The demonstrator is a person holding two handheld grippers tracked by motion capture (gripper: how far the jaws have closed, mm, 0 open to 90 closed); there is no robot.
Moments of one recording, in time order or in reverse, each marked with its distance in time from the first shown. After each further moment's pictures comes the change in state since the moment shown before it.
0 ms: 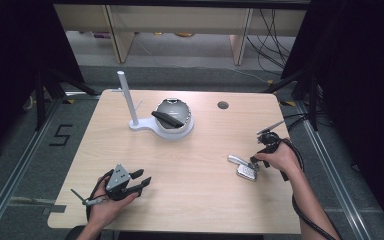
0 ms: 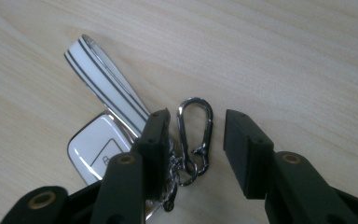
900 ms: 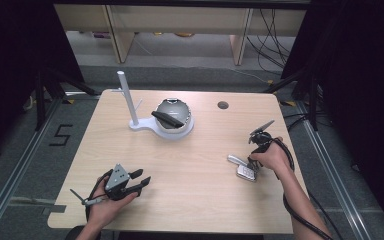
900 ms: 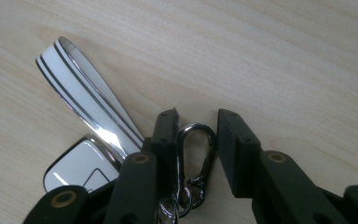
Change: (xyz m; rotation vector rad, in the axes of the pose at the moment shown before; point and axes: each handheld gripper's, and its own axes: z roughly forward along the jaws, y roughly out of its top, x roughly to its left) left arm 0.001 0.000 0.000 -0.009 -0.003 -0.005; right arm 0.009 0.009 0.016 0.016 -0.078 -0.031
